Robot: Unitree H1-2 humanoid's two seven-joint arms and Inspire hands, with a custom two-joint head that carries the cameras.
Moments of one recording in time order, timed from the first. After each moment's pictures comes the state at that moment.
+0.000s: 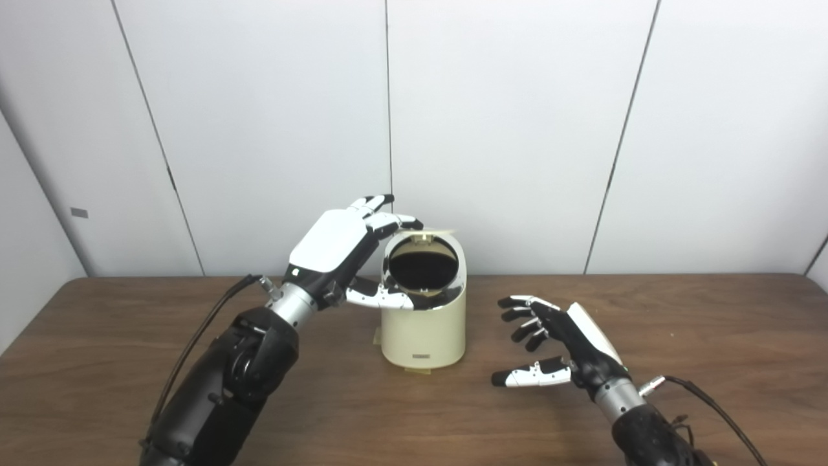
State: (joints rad) left arm -0.64 0.33 -0.29 0.20 0.72 -0.23 -0.05; right arm -0.35 -0.22 0.13 0.14 -0.41 0.00 0.08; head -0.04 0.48
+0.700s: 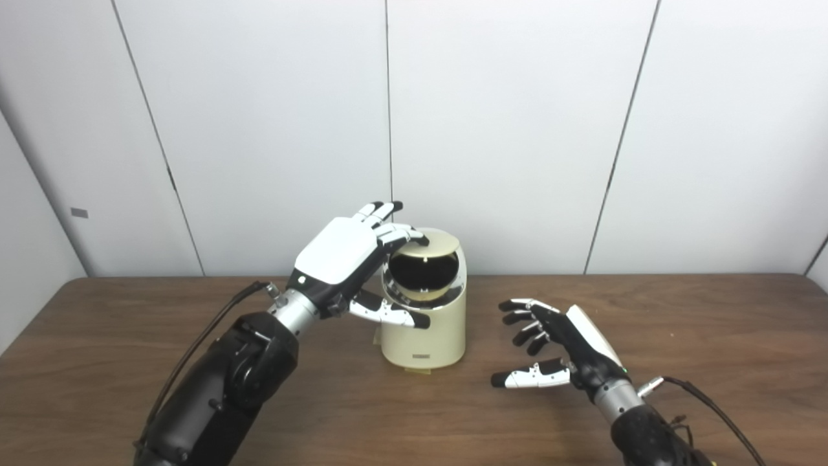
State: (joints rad) left arm -0.64 0.36 -0.34 0.18 0.81 -0.27 -0.05; right arm -0.35 -0.22 0.13 0.14 -0.42 0.03 0.08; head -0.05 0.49
